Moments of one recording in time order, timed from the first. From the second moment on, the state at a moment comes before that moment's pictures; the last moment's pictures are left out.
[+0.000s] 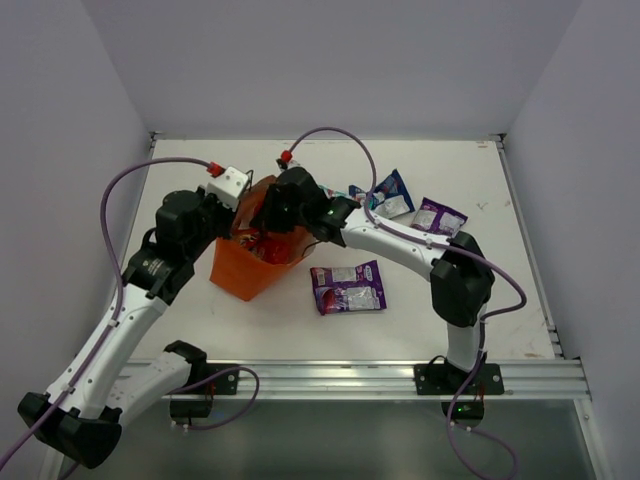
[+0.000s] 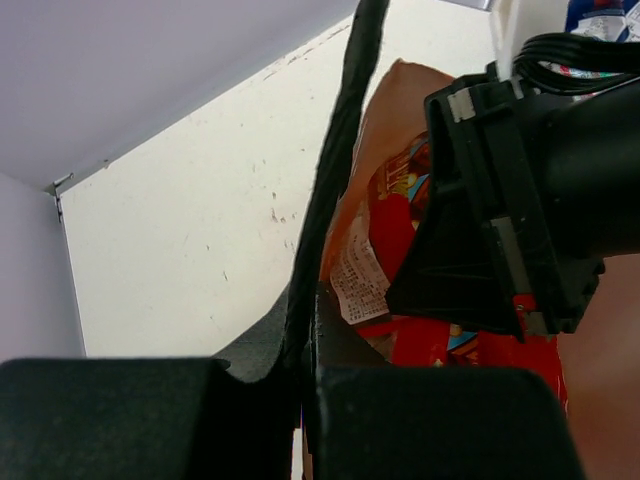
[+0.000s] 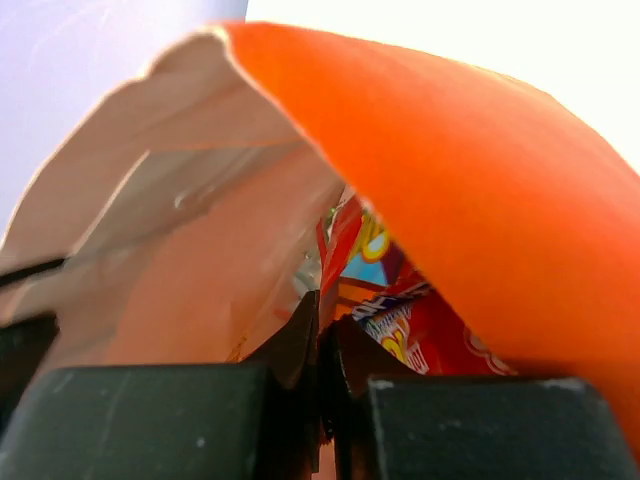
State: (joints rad) left arm -0.41 0.89 0.97 -0.38 -0.05 0.26; right arm 0.91 1.93 1.64 -0.23 -0.05 0.90
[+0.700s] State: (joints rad) left arm -0.41 0.90 0.98 -0.37 -0.16 0.25; right arm 0.90 1.63 1.79 -0.43 -0.18 0.70
